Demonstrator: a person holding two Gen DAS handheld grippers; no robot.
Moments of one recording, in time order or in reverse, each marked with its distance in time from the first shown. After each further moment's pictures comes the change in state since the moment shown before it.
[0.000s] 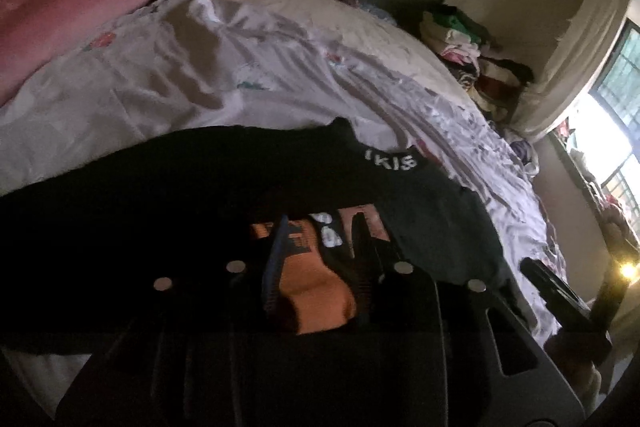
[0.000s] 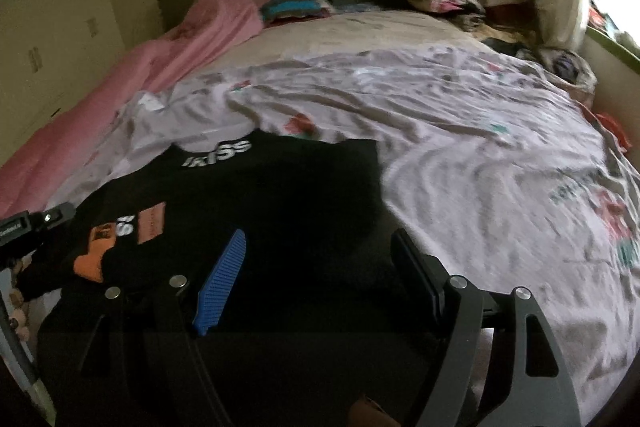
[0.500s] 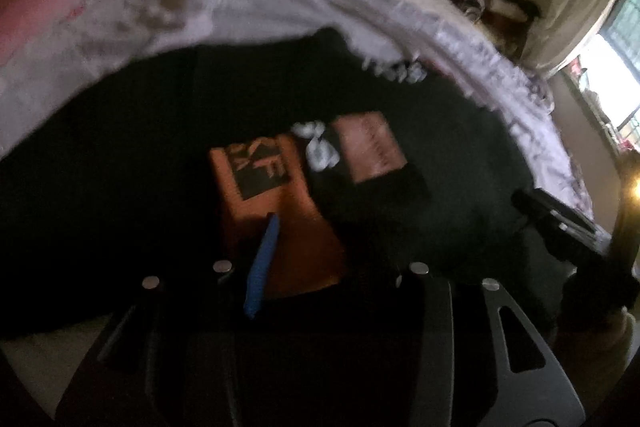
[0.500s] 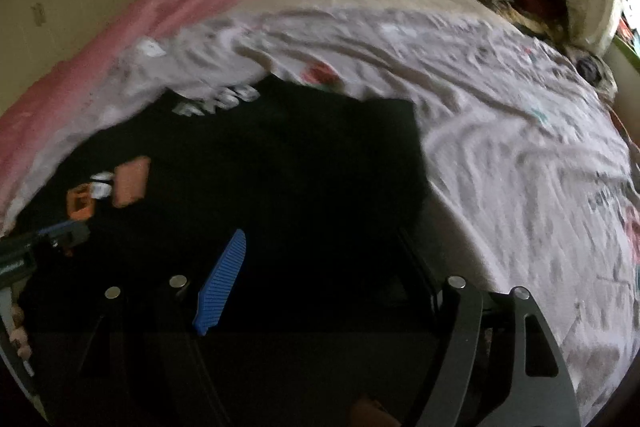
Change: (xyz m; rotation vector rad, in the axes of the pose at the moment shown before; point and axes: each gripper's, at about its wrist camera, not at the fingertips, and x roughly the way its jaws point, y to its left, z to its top) left arm 0.052 -0.009 -0.037 0.089 0.220 0.062; right arm 0.057 0.004 -0.006 -0.061 0.176 -0.047
